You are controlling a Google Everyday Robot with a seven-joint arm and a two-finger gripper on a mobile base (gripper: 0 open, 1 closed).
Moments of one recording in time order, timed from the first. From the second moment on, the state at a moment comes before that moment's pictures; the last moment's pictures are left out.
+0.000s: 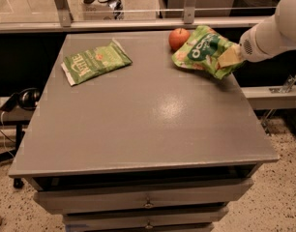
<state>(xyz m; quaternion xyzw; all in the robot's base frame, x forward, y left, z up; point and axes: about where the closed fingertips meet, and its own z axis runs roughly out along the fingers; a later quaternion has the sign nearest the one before) 0.661 -0.263 0.894 -0.19 0.91 -0.01 0.37</state>
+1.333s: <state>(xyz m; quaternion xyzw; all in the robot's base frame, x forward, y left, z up) 0.689 -0.278 0.873 -0.16 0.92 -0.01 0.35</state>
